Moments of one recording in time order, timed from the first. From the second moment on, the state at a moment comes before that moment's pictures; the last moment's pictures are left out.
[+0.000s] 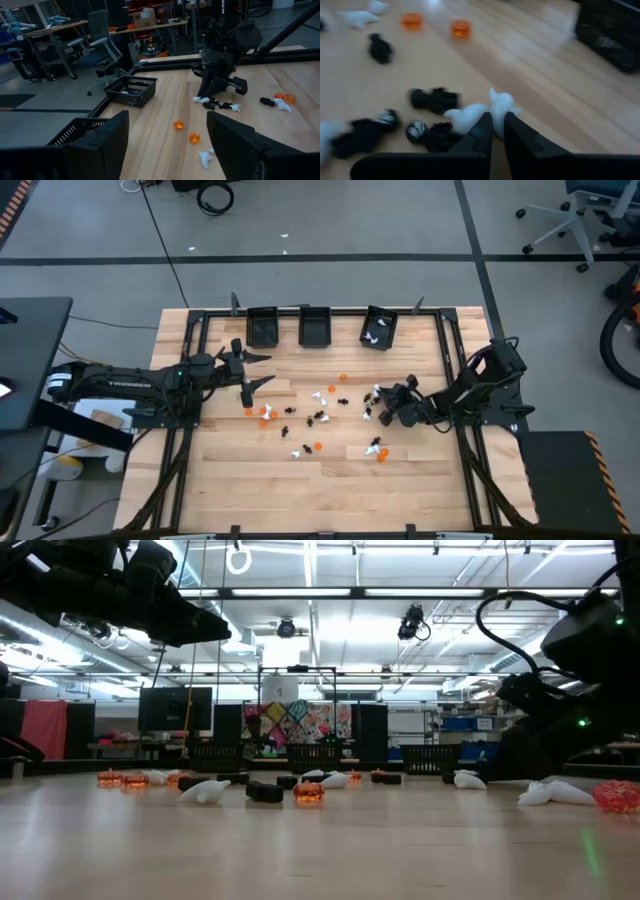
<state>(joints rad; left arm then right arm) 0.11 0.74 0.26 0.39 -0.15 0.15 0.28 1.72 0.14 0.83 0.84 0.51</state>
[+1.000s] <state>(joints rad) 0.11 0.74 0.26 0.37 -0.15 0.15 -0.13 1.46 0.48 0.40 0.82 0.04</state>
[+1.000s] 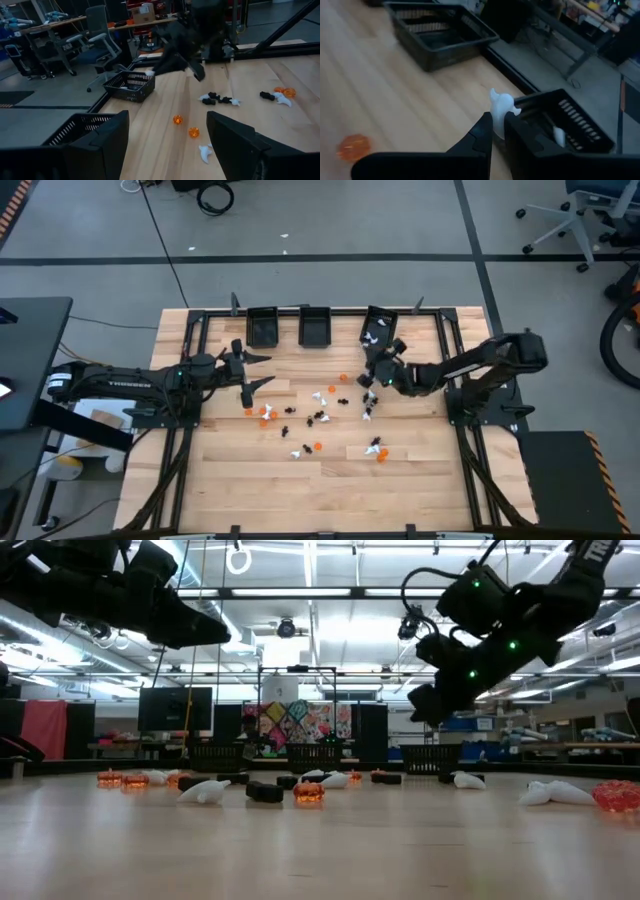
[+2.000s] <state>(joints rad) 0.11 0.74 0.26 0.37 -0.15 0.17 -0.38 1.28 0.46 0.25 0.38 0.16</state>
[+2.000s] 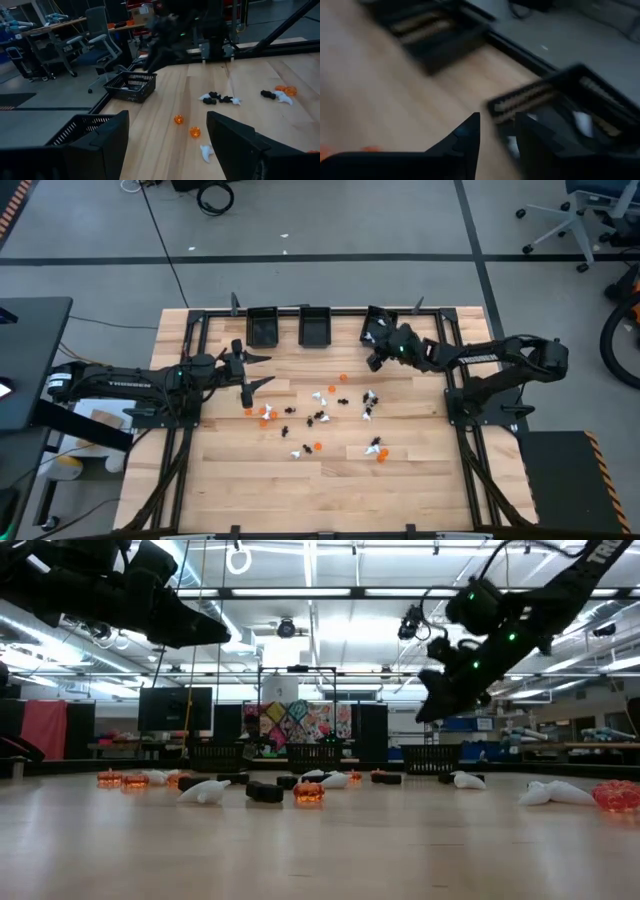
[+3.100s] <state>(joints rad) 0.11 1.06 0.26 0.63 -0.05 0.17 0.20 1.45 0.36 0.17 0.56 0.59</state>
